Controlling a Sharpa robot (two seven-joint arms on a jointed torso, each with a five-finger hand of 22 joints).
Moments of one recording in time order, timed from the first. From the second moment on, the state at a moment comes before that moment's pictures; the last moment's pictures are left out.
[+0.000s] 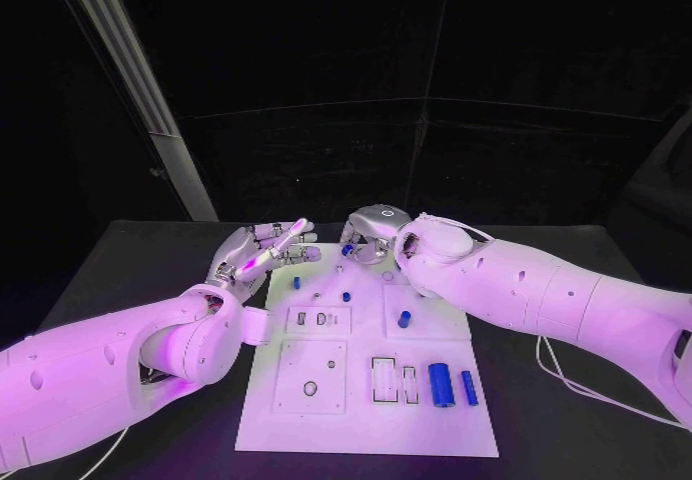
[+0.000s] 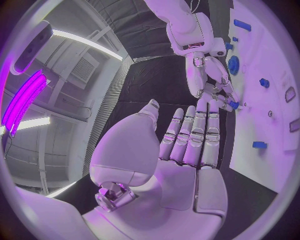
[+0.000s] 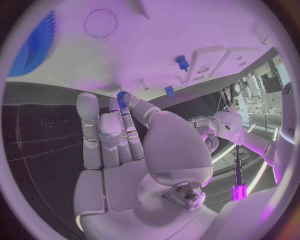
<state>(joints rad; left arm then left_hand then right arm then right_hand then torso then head) 1.21 -0.85 -0.08 1.63 0.01 -0.42 0.56 1.28 0.02 0.04 0.24 0.09 0.87 0.22 0.12 0.07 0.92 0.20 0.14 0.06 1.00 0.16 0.19 0.10 0.18 0.85 0.27 0.25 0.11 1.25 -0.41 0.05 1.05 -1.70 -0.27 -0.01 1.26 0.01 0.48 -0.20 0.06 1.10 0.15 0.06 0.07 1.22 0.08 0.06 0.07 1.47 -0.01 1.15 0.88 0.17 1.21 0.09 1.10 0.68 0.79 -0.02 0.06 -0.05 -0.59</state>
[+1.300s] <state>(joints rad) 1.22 -0.86 -0.08 1.62 0.01 -0.42 0.56 1.28 0.02 0.04 0.24 0.09 0.87 0.22 0.12 0.07 0.92 0.20 0.14 0.06 1.00 0.16 0.18 0.10 0.18 0.85 0.27 0.25 0.11 1.25 -0.57 0.04 1.19 -1.70 -0.32 -0.04 1.25 -0.06 0.40 -0.07 0.13 0.94 0.18 0.09 0.08 1.20 0.09 0.17 0.09 1.47 0.01 1.16 0.88 0.17 1.19 0.11 1.11 0.67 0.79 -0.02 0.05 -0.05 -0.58</state>
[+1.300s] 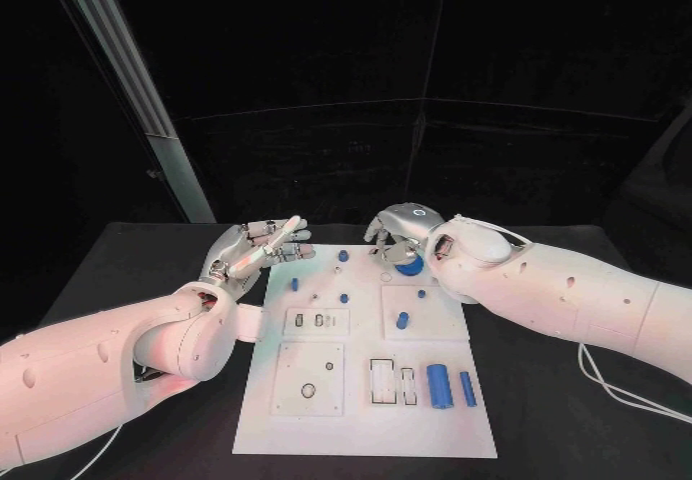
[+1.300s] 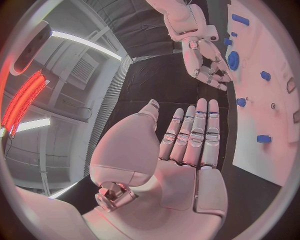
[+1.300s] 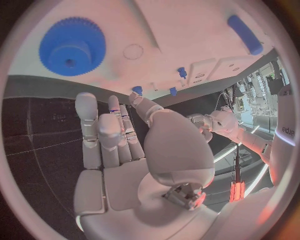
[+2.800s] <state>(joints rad) 1.23 -0.86 -0.08 1.61 0.01 -0.41 0.55 1.28 0.03 0.04 0.24 0.09 0.87 0.22 0.12 0.07 0.92 0.20 0.13 0.06 1.00 0.16 0.18 0.10 0.18 0.85 0.27 0.25 0.10 1.25 -0.69 0.04 1.24 -1.64 -0.16 -0.14 1.39 -0.07 -0.10 0.25 0.27 0.91 0.15 0.13 0.07 1.37 0.06 1.26 1.23 1.47 -0.02 1.49 1.31 0.12 1.30 0.09 1.30 0.97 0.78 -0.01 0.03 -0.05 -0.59</state>
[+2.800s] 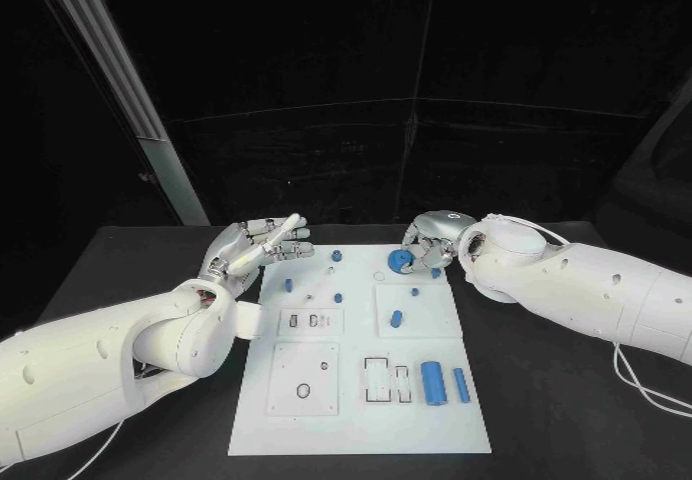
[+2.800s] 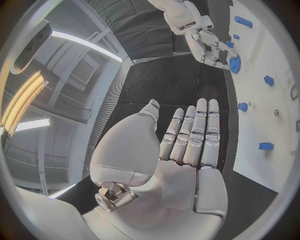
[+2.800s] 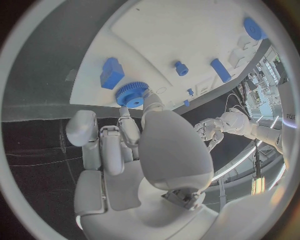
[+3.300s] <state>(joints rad) 1.23 -0.86 -0.08 1.61 0.01 -0.41 0.54 1.28 0.03 0.04 0.24 0.09 0.87 0.22 0.12 0.07 0.92 0.20 0.13 0.06 1.00 0.16 0.18 0.10 0.18 0.85 0.27 0.25 0.10 1.25 -0.69 0.05 1.23 -1.65 -0.15 -0.14 1.44 -0.02 -0.05 0.20 0.19 0.97 0.14 0.16 0.07 1.39 0.05 1.30 1.27 1.47 -0.02 1.51 1.31 0.12 1.32 0.08 1.33 1.02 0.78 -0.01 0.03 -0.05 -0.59</state>
